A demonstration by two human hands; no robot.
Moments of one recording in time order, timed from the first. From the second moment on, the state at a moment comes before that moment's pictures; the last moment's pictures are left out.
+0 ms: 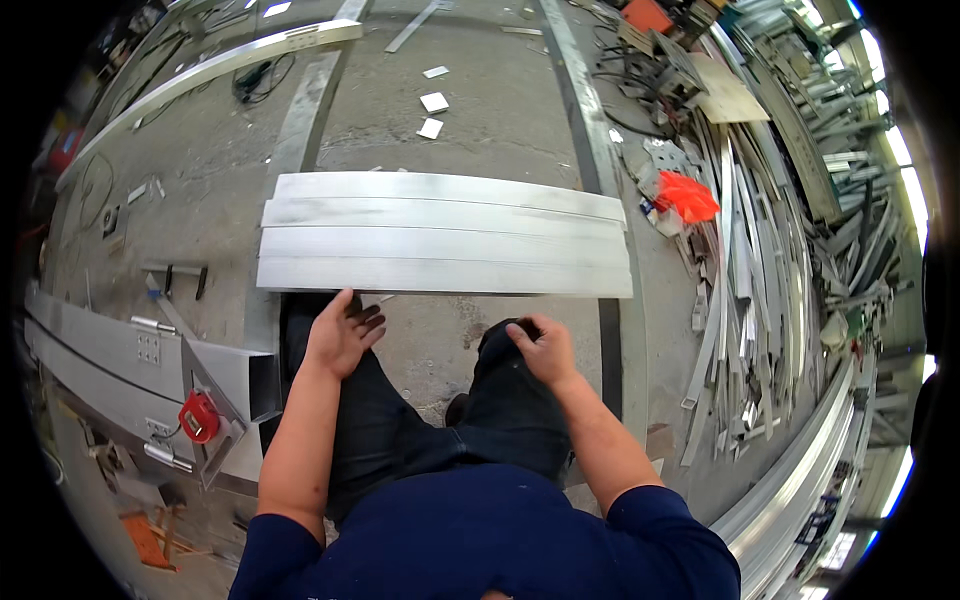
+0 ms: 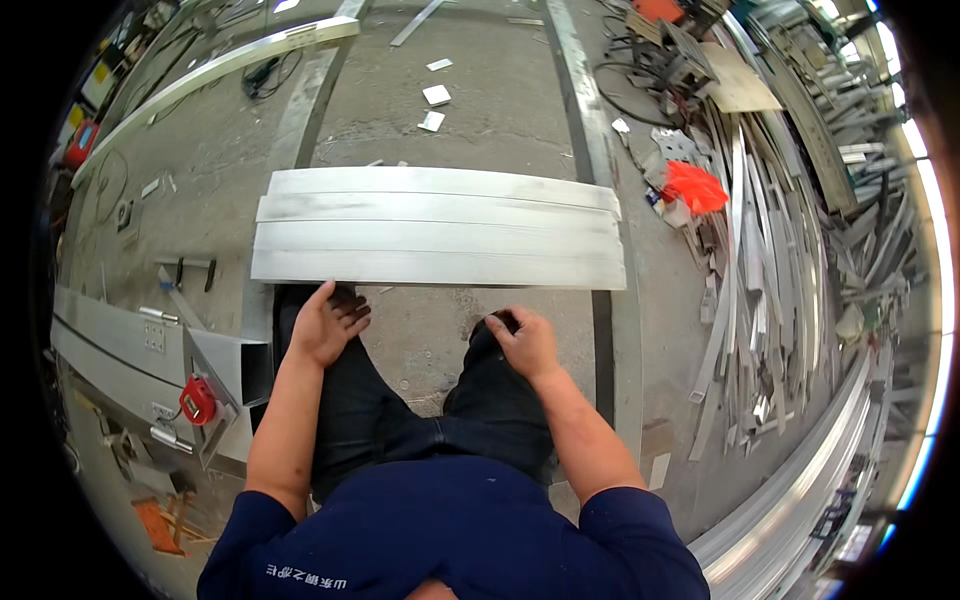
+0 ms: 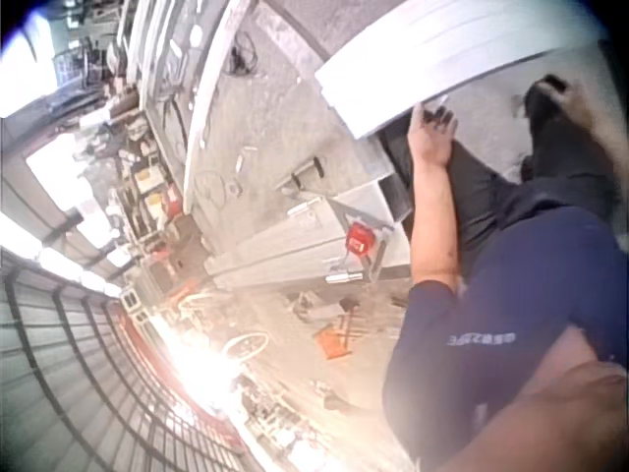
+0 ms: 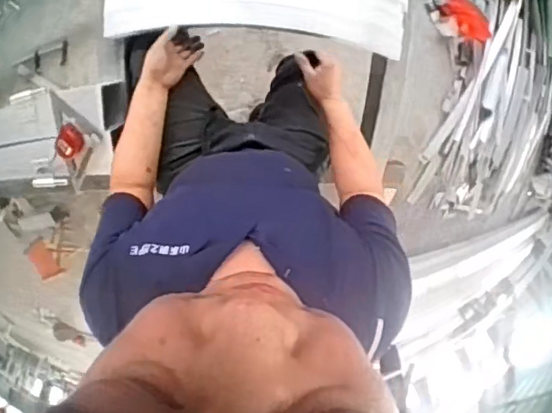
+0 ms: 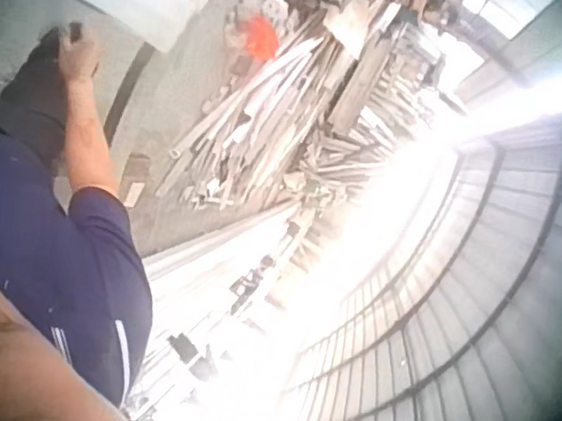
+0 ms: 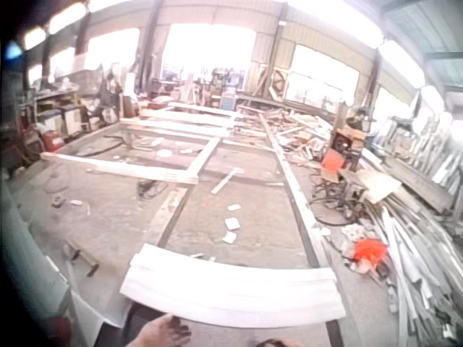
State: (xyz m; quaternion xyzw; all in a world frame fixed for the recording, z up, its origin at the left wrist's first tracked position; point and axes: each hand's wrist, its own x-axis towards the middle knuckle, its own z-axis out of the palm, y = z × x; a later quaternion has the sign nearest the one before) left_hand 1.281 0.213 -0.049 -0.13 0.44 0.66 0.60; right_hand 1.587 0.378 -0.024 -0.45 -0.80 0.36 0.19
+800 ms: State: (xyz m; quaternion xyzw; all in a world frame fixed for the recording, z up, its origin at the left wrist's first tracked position) left_hand 1.232 0.006 0.155 0.19 0.97 0.13 0.10; right_hand 1.604 0.313 -0.009 -0.38 -0.79 0.42 0.25
